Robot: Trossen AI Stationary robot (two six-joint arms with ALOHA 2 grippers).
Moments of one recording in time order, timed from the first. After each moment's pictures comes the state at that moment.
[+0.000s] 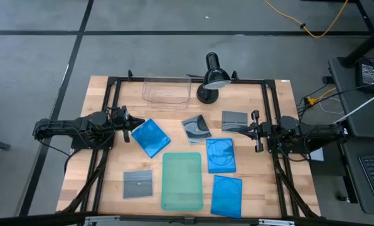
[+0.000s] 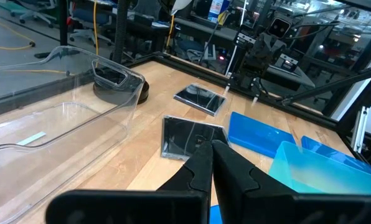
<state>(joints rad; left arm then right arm) 0.03 0.03 0.07 -0.15 -0.23 -0.35 0.05 0.01 0.01 0.03 0.01 -0.11</state>
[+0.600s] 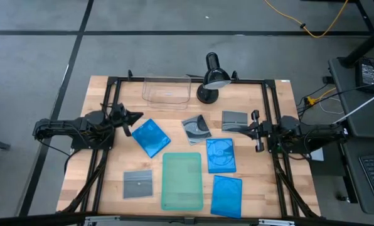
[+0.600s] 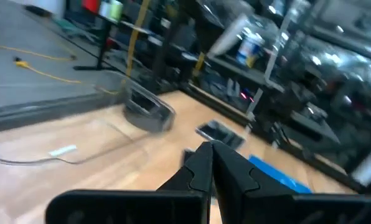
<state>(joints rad) 0.03 0.03 0.07 -0.05 -0.42 -0.45 0.04 0.01 0.01 0.06 0.01 -0.05</state>
